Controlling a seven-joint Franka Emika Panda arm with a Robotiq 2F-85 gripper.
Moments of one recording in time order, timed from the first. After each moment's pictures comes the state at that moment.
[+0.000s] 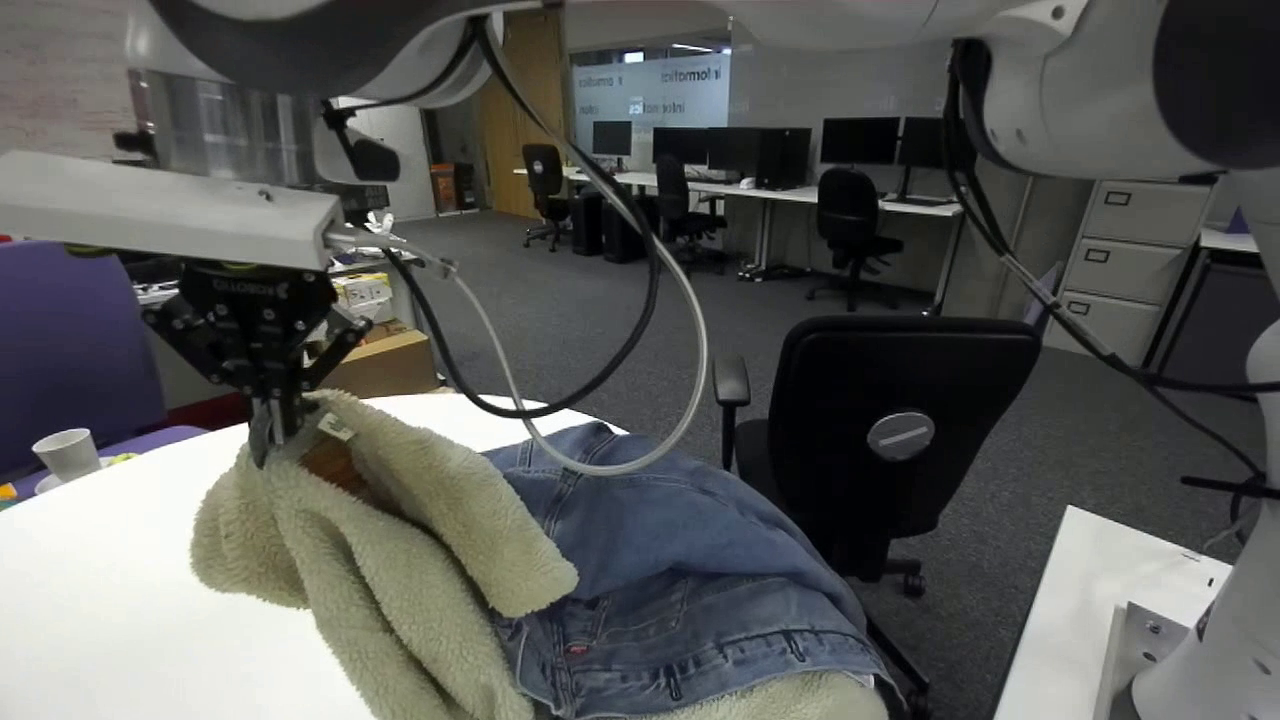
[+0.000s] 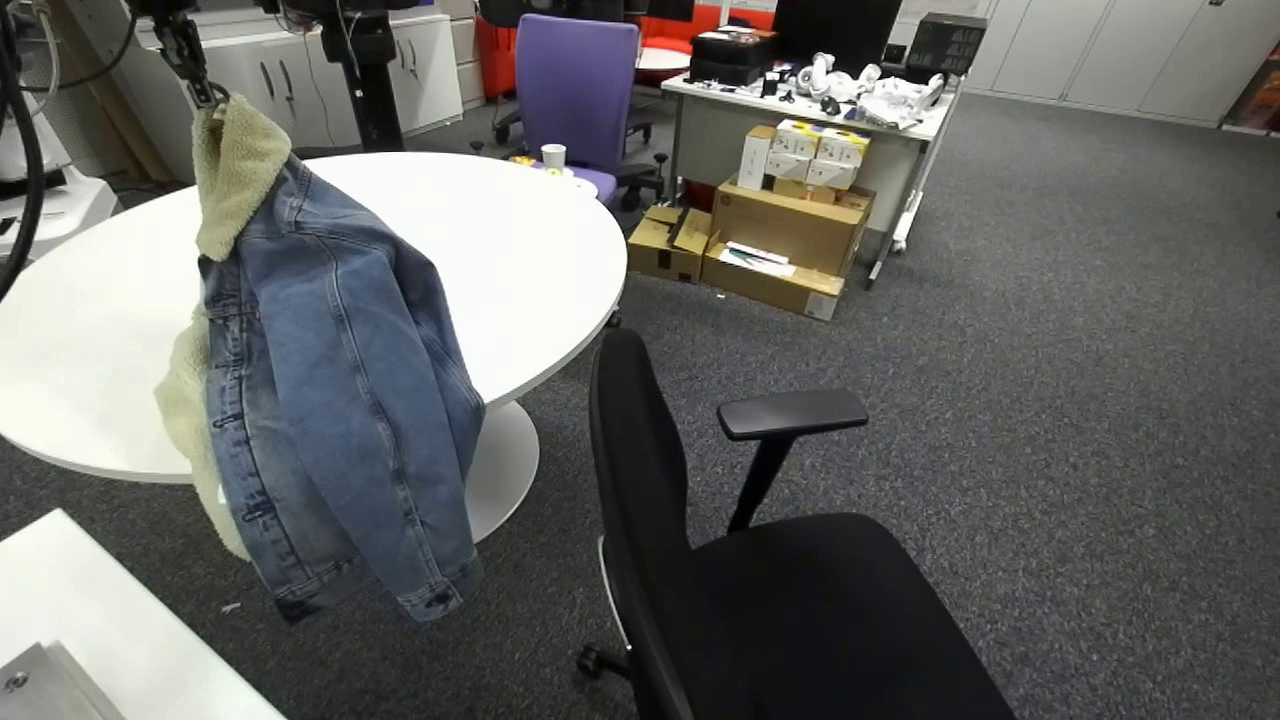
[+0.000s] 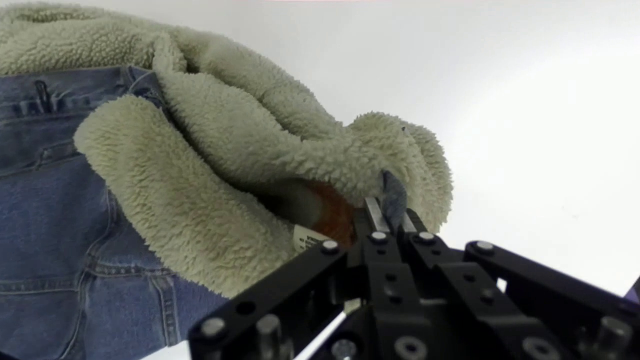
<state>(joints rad) 0.57 0.66 0.21 -1.03 -0.09 1.88 1.41</state>
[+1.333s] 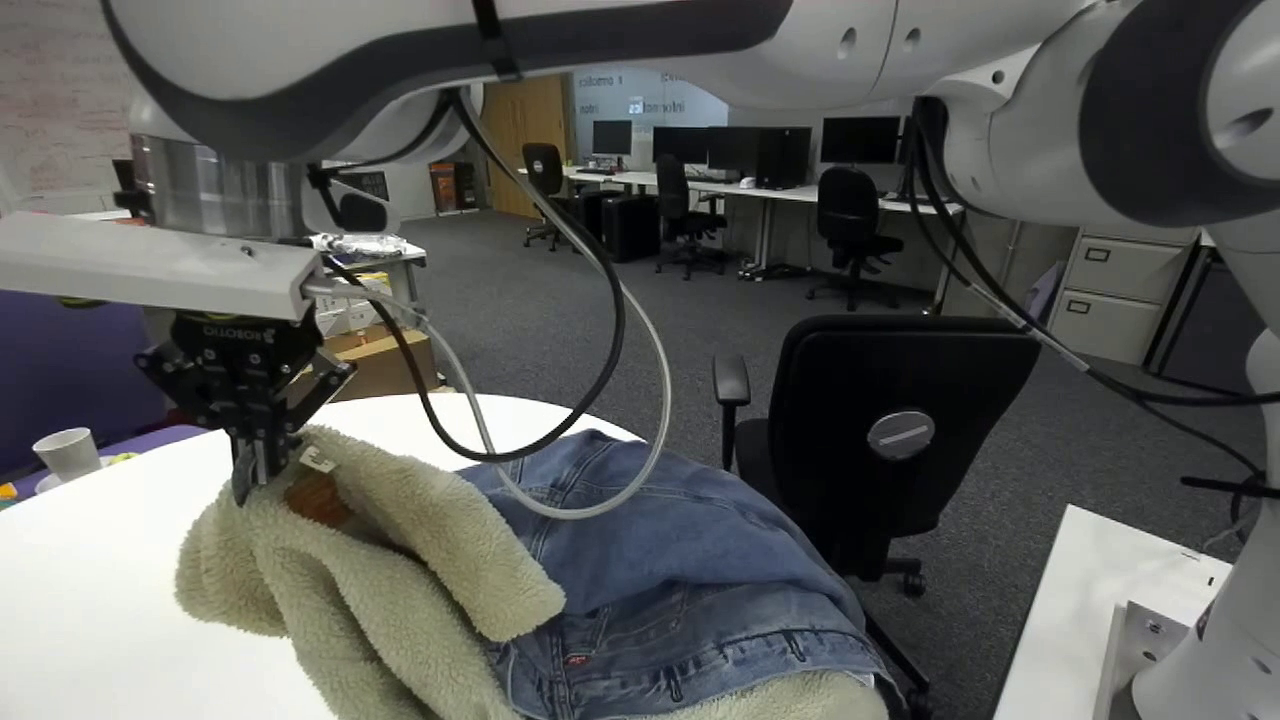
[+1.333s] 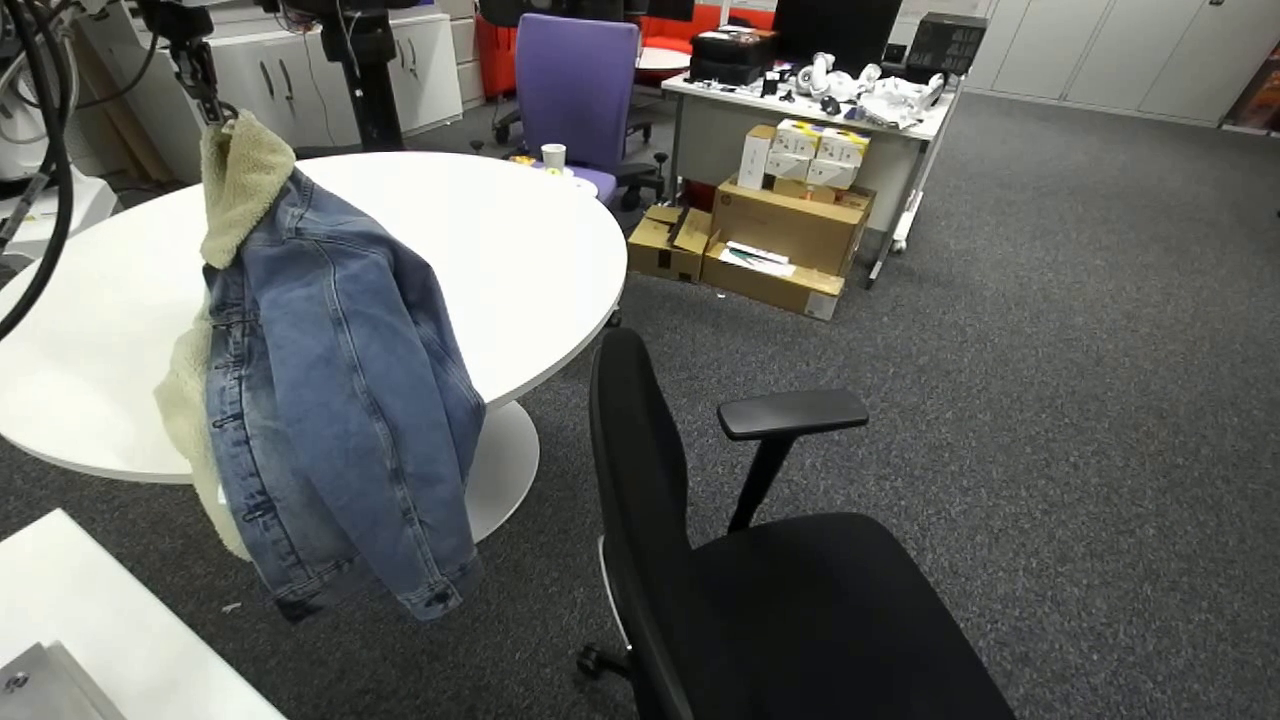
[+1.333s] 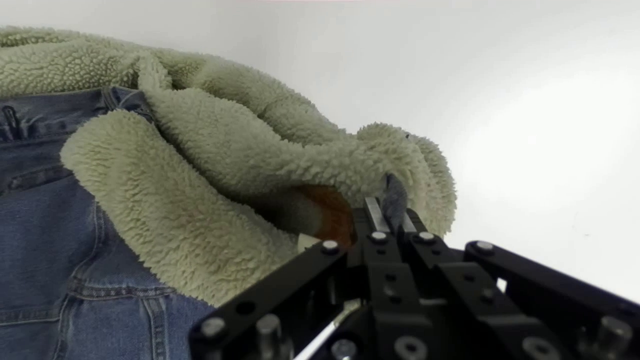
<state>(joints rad) 0.57 0.75 0.21 -0.95 -0.04 1.89 1.40</state>
